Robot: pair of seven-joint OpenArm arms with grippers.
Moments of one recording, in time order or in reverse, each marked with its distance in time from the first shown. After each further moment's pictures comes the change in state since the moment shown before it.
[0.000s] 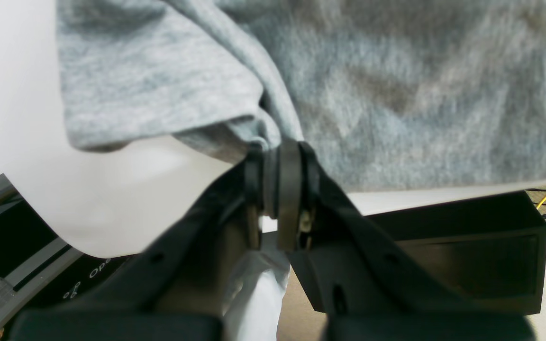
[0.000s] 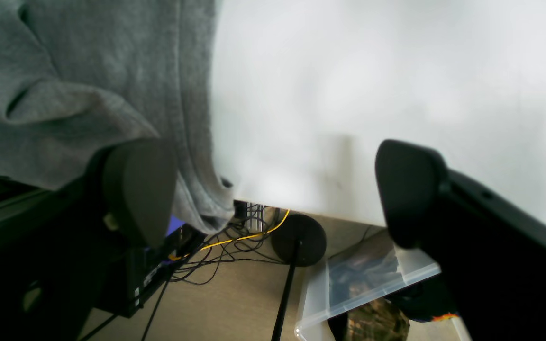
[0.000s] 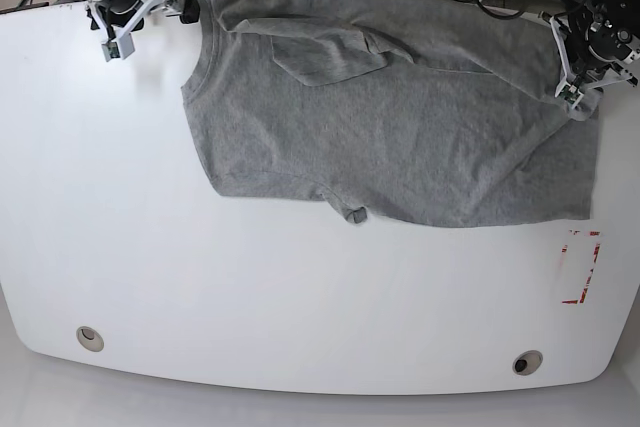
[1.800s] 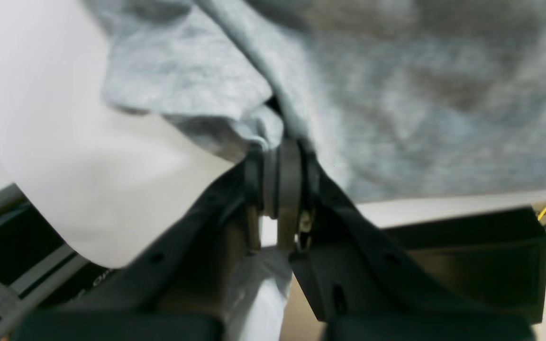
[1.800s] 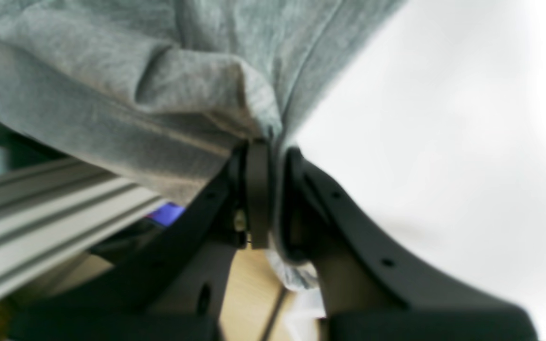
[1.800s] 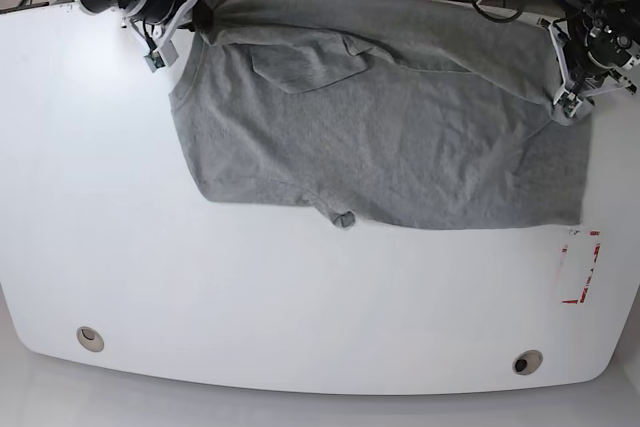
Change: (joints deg) left arm -2.0 0.0 1.2 0.1 0.1 0.0 0.0; right arm 1.4 4.0 -13.0 -2.5 -0.7 0.0 0.0
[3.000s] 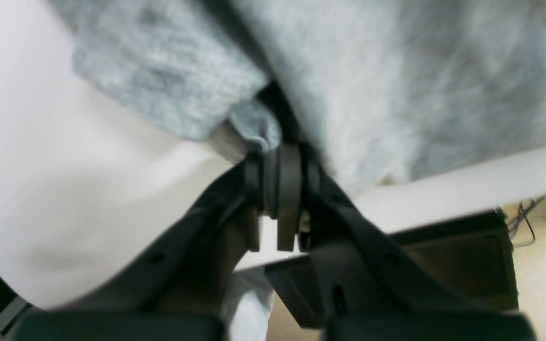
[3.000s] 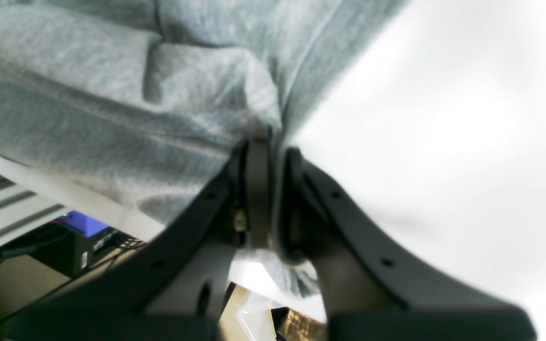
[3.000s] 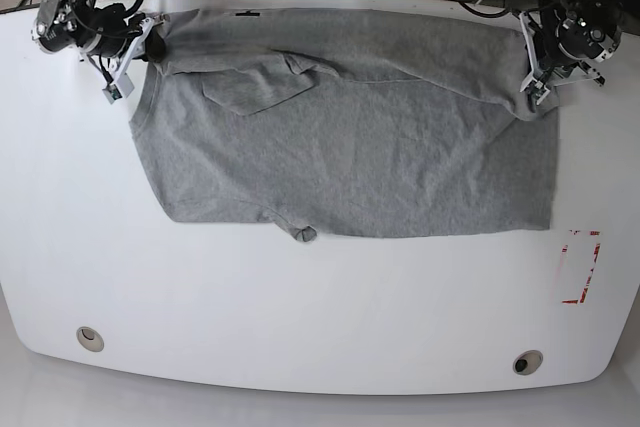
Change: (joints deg) left arm 1.9 3.4 5.3 0.2 0.1 0.0 0.0; right arm 7.2 13.3 -0.4 -13.6 1.7 0.3 3.2
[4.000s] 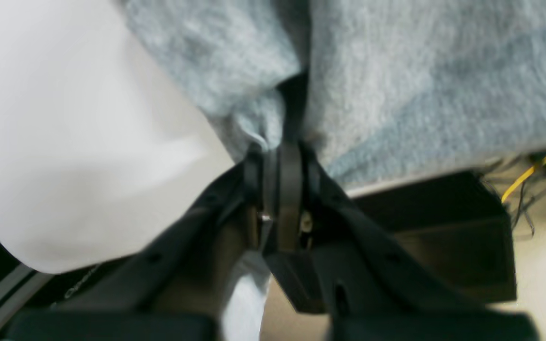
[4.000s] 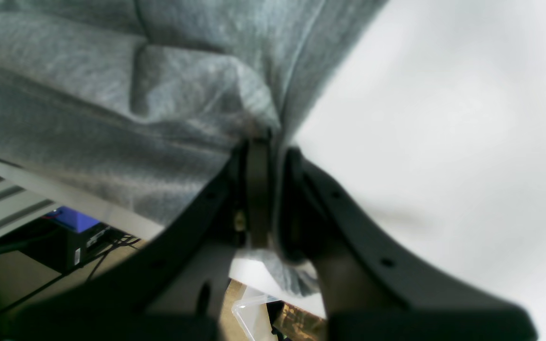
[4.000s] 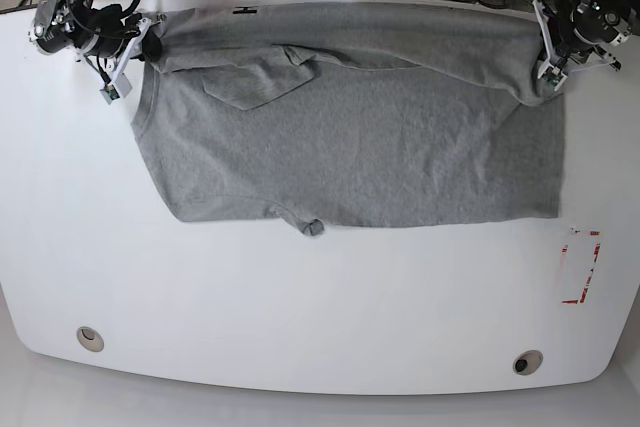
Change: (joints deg) left arm 4.6 -0.8 -5.7 2.7 -1.1 -0.3 -0.7; right arm 0.0 0.9 -0.1 -0.2 -0.4 -0.2 -0.2
